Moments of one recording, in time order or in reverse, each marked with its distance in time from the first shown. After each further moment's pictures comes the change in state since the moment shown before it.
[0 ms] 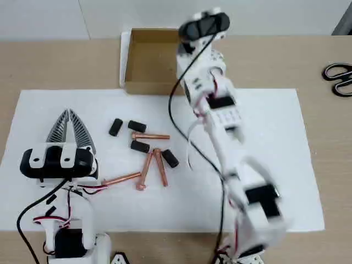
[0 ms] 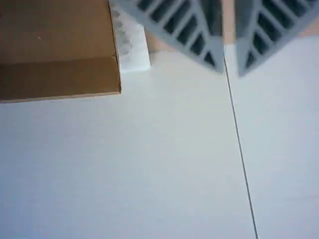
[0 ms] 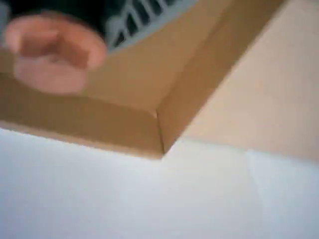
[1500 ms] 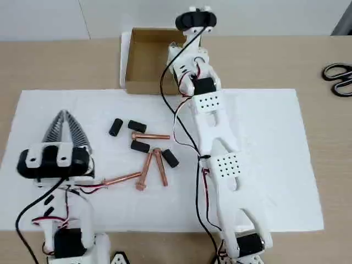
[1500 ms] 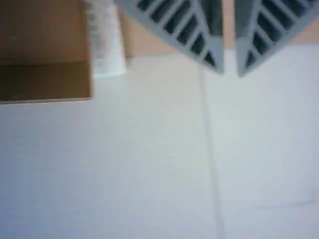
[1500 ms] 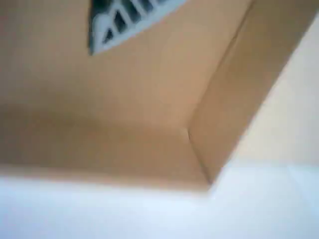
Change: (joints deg) left arm -4.4 0.0 0.0 0.1 0.0; right arm 0.1 64.3 -94.4 42.5 -2.8
